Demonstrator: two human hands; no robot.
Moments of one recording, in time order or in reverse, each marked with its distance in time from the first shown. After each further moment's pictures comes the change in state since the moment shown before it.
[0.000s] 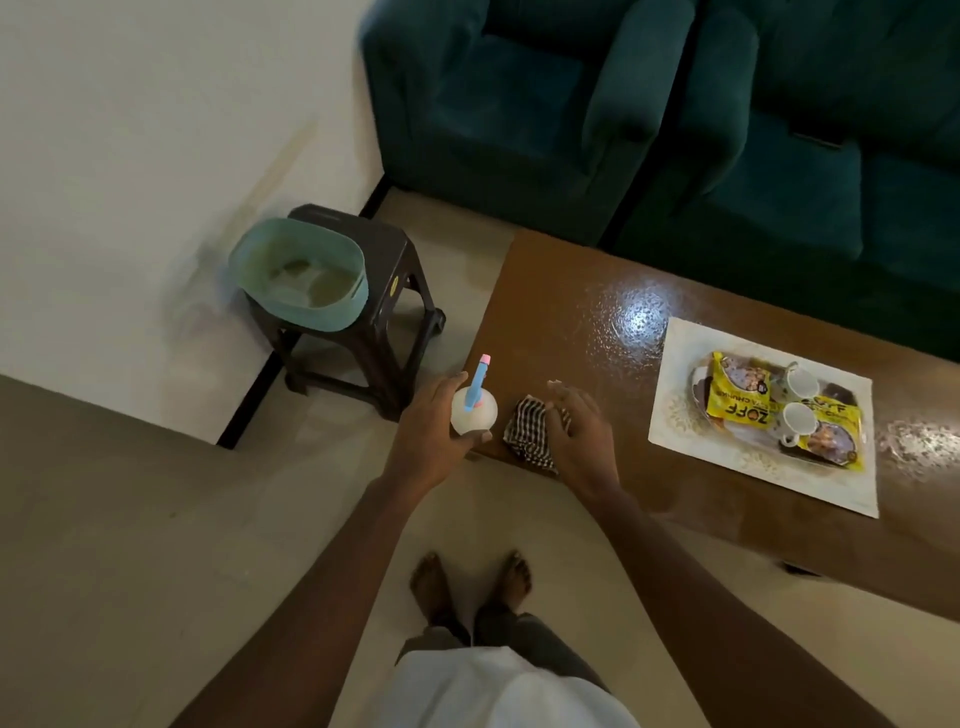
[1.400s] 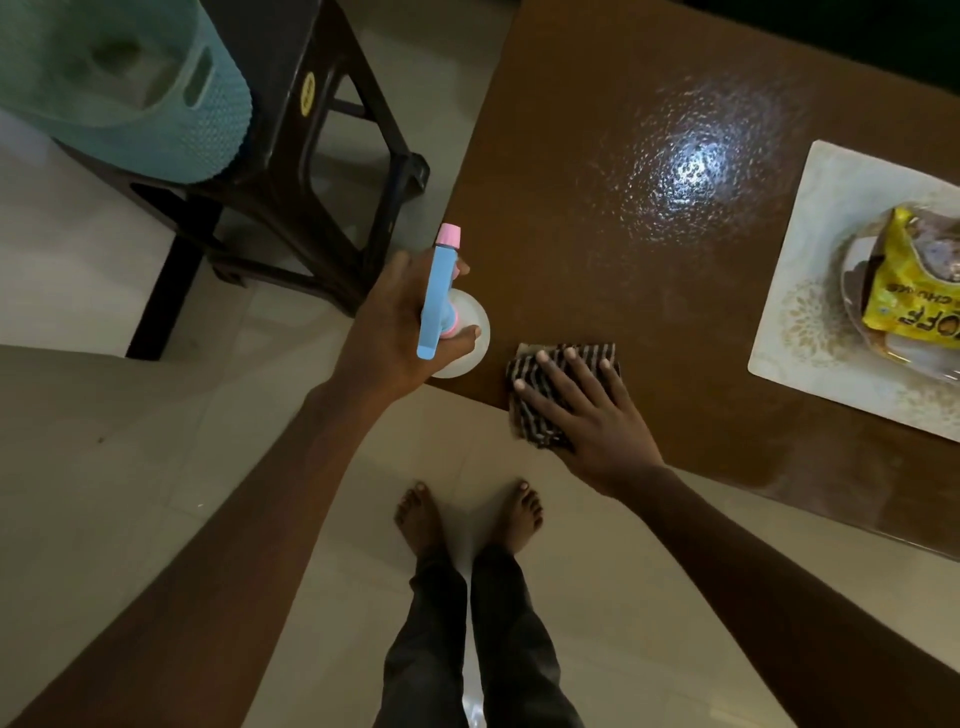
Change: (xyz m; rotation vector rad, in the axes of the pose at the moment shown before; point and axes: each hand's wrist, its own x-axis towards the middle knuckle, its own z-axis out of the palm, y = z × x) left_hand 0.119 -0.130 0.137 0.028 -0.003 0.172; right_hand 0.023 0.261 0.126 -0.732 -0.596 -0.457
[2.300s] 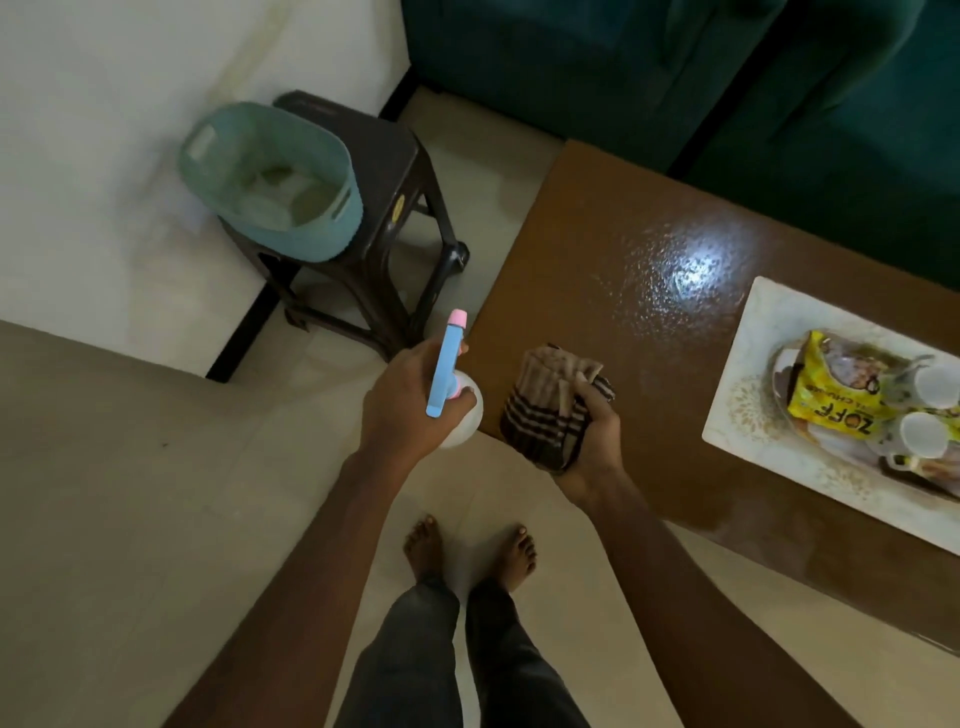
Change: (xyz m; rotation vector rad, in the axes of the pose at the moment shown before) left_hand -0.059 0.091 -0.085 0.003 0.164 -0.304; right_hand 0.013 -0.081 -0.168 2.277 0.208 0.927
